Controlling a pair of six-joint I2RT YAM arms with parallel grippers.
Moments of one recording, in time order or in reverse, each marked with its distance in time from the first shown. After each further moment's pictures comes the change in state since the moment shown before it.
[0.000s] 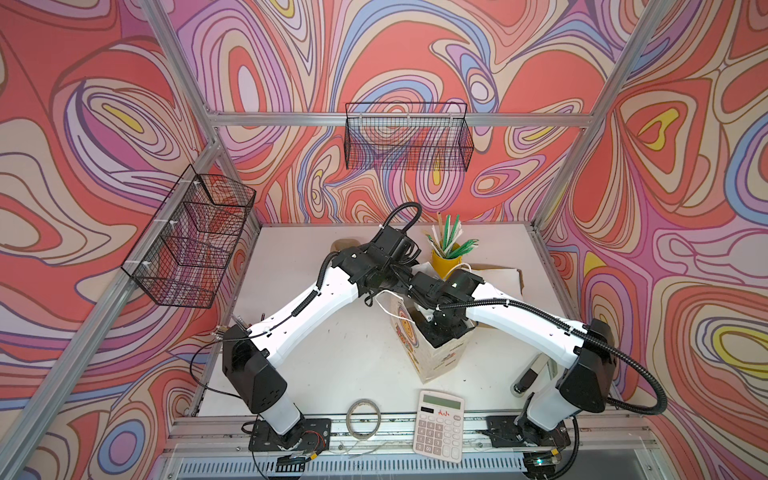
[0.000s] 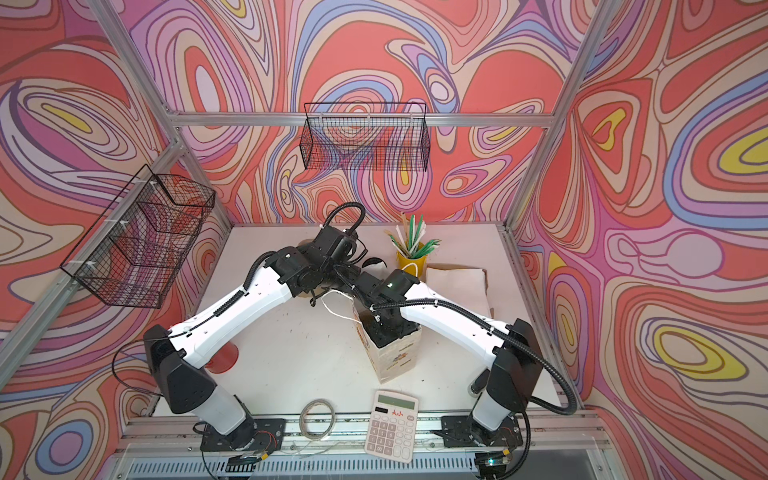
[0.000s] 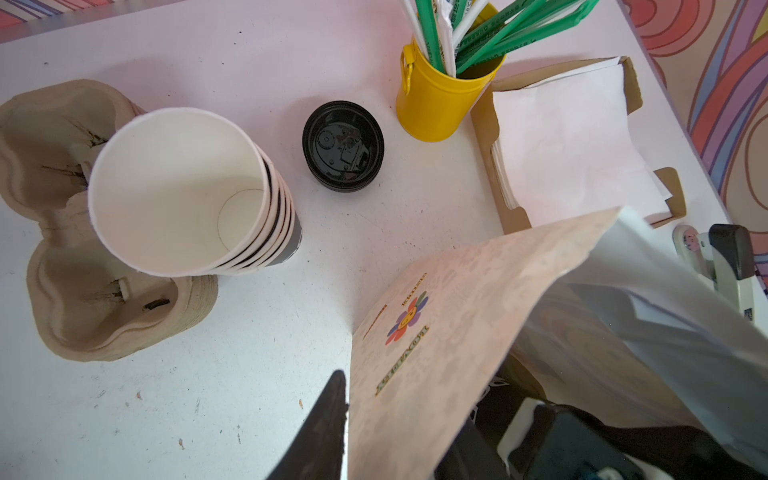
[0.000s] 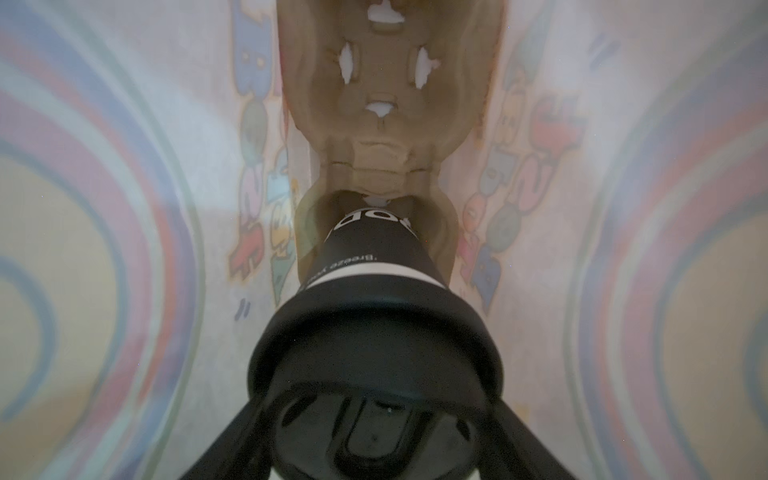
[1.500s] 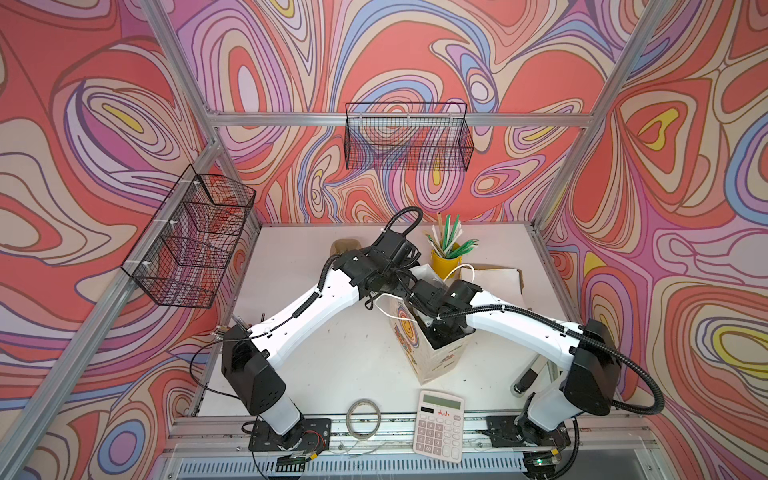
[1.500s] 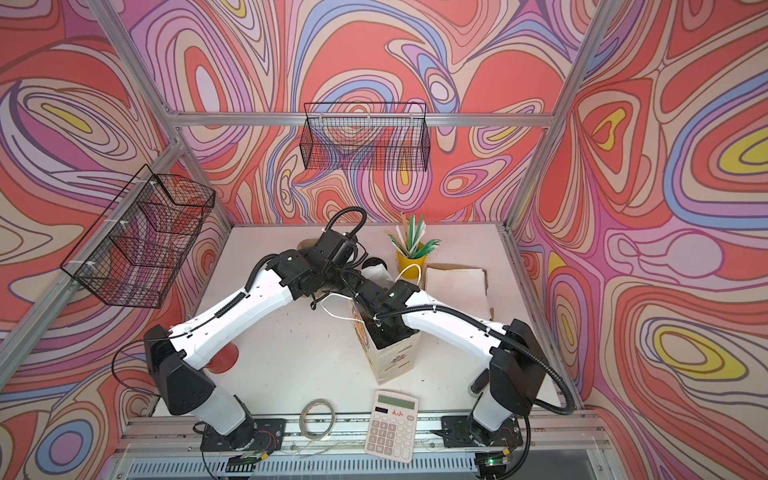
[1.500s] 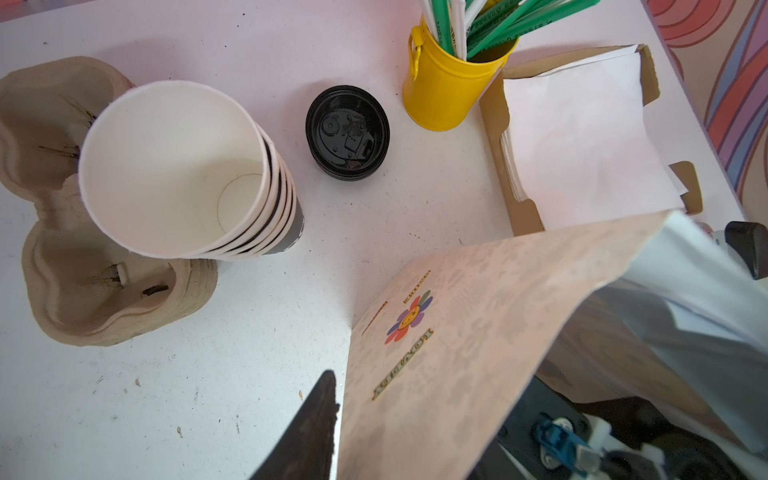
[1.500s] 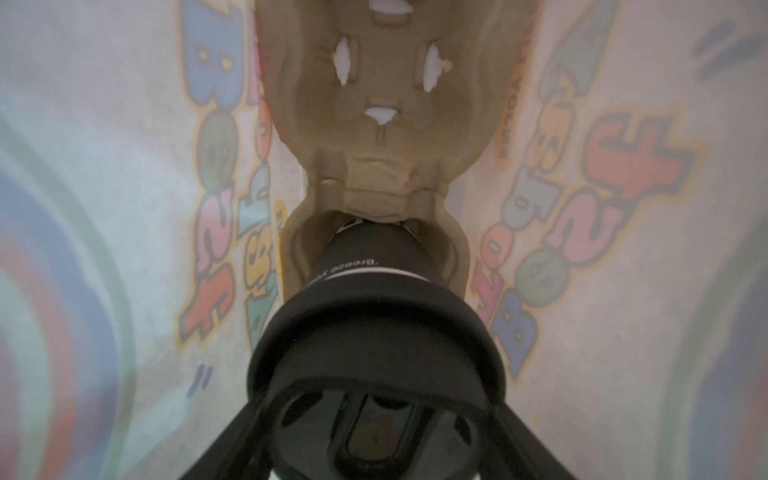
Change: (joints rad) left arm -0.011 -0.009 -0.033 0.002 -0.015 -0.022; right arm -0.009 -0.013 -0.164 0.177 -0.024 -0.003
